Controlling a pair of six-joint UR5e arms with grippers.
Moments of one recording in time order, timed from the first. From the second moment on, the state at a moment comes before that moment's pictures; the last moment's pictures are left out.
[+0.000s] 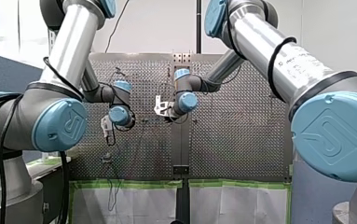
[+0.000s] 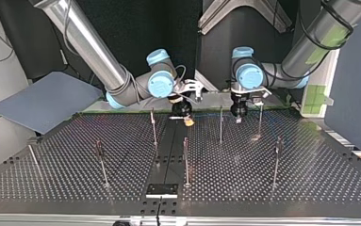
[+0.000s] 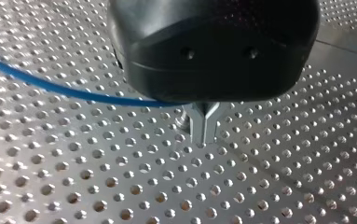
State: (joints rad) left arm -0.08 -2.03 -1.90 -2.50 -1.70 -1.82; right arm 2.35 -0.76 1.12 -0.10 1.57 1.68
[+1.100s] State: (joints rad) left arm -0.11 -2.01 -1.86 -2.67 -1.80 -1.75; right arm 2.30 -0.77 1.12 -0.09 1.56 1.68
